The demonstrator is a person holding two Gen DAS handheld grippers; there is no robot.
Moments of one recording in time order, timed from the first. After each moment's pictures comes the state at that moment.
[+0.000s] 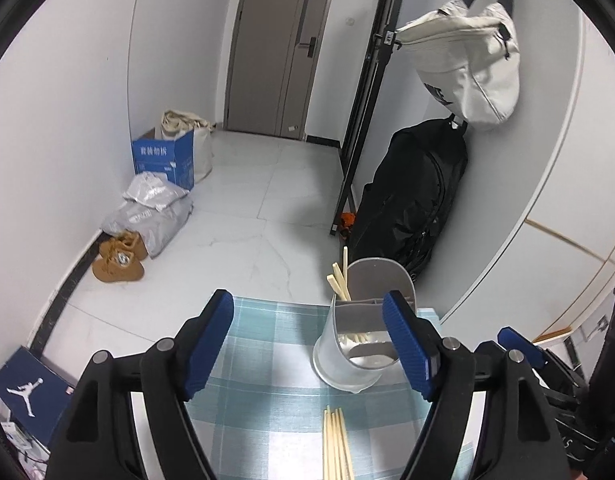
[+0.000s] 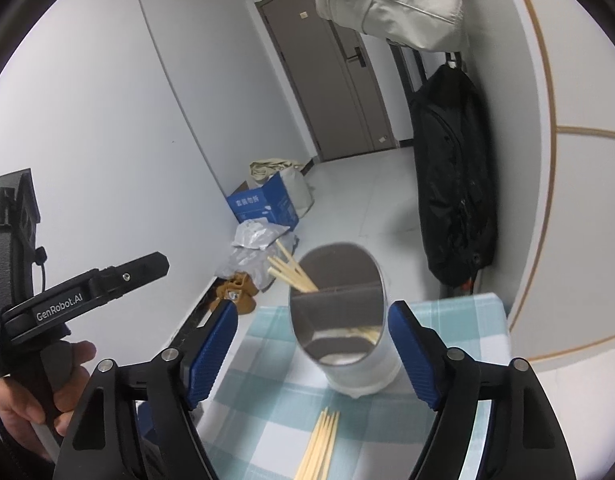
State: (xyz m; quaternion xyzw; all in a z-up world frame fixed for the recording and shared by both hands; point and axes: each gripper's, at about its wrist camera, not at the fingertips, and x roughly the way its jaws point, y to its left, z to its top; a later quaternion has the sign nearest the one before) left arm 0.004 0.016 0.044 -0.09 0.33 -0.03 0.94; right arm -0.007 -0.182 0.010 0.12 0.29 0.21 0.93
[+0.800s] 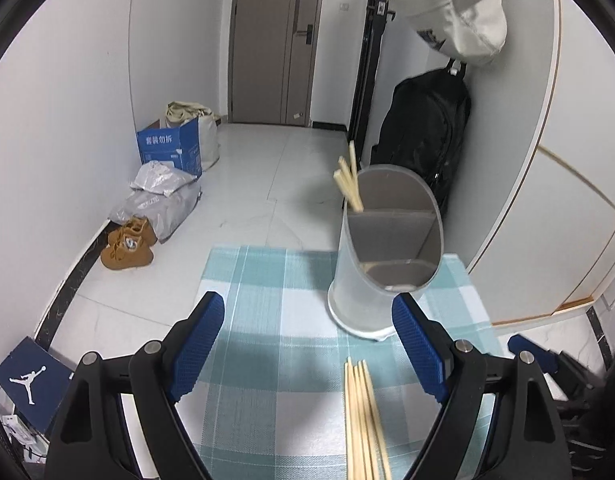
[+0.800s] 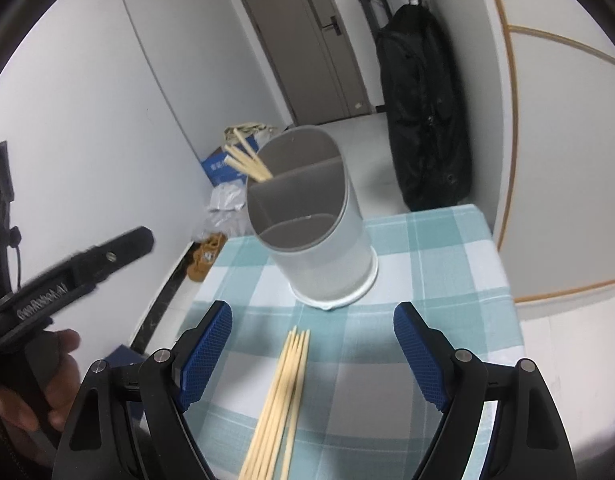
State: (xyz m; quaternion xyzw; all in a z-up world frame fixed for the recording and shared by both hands) left arm -0.021 0.002 -0.038 -0.05 0.34 -0.01 0.94; right arm -0.041 -0.185 -0.080 0.11 0.34 0.18 0.92
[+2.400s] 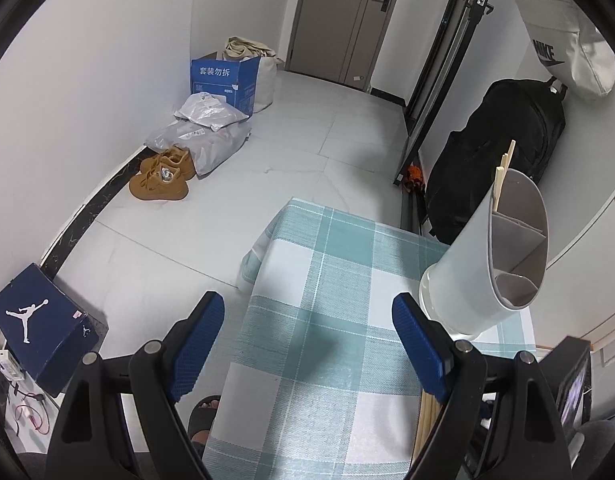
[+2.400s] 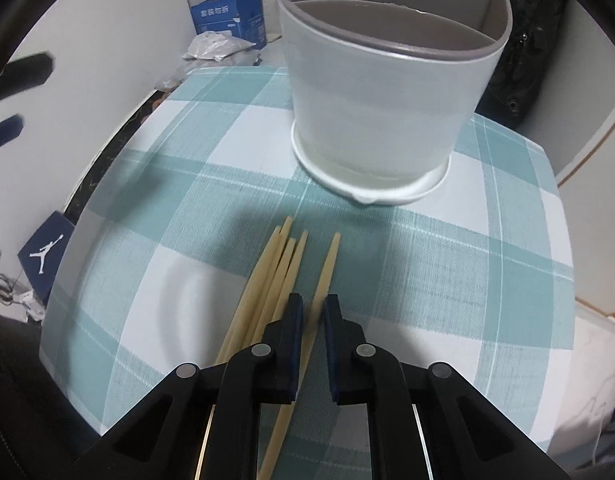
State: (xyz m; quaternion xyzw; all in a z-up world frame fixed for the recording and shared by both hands) left arm 0.013 0.085 -0.067 -0.14 0.42 0.06 0.90; right arm 0.013 -0.092 -0.180 -0.09 0.53 0.15 0.83
